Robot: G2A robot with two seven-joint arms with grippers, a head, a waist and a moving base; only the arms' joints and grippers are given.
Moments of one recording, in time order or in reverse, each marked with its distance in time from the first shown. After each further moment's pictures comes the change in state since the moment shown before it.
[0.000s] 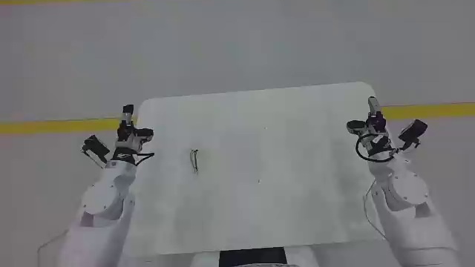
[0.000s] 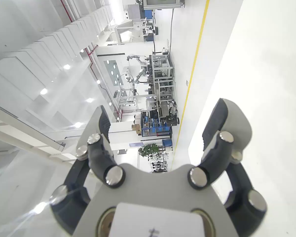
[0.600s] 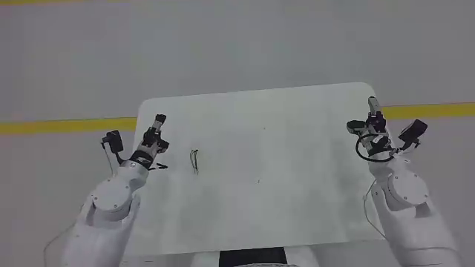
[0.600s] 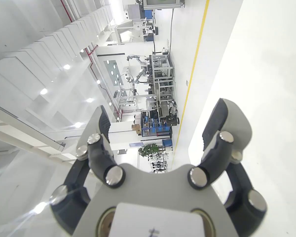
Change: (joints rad) left arm -0.020 0.023 0.052 -0.045 0.275 0.178 -0.188; right arm 0.000 0.000 0.000 0.000 0.000 0.000 0.000
